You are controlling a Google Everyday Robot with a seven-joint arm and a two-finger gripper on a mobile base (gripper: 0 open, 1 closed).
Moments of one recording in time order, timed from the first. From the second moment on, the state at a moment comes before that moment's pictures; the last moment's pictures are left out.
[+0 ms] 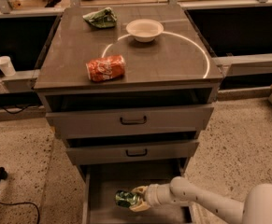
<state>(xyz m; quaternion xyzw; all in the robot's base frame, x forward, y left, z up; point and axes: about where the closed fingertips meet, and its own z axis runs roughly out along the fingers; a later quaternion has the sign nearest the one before) 0.473 -0.003 0.215 -0.58 0.67 0.31 0.35</state>
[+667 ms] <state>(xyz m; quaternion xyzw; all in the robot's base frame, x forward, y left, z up) 0.479 0.019 0.153 -0.57 0.70 0.29 0.33</state>
